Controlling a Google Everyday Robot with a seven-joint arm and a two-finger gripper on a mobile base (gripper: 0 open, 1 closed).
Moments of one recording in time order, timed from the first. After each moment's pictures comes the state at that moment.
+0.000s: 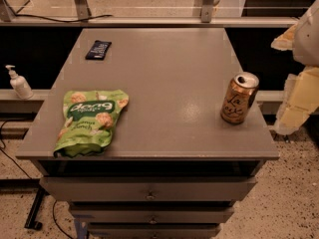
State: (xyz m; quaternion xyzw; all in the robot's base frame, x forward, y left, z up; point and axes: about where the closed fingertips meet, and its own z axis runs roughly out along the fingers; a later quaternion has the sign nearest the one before) arm 0.438 -0.217 0.976 -0.60 0.78 -0.03 0.16
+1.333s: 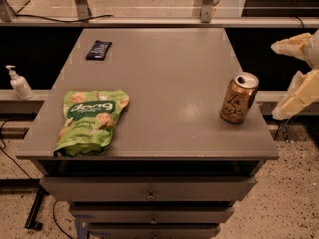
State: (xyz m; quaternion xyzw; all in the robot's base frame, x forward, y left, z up) arm 0.492 -0.242 0.945 -0.58 0.75 0.12 0.31
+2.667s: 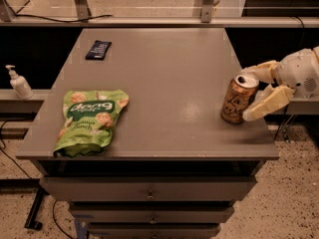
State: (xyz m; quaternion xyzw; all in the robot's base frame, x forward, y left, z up) arm 0.528 -0.218 0.877 -0.55 0.71 0.26 0.35
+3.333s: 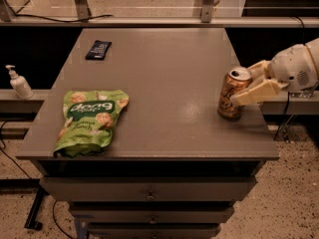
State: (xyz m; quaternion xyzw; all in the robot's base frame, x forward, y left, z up) arm 0.534 -0.205 0.883 -0.54 0.72 0.29 0.34
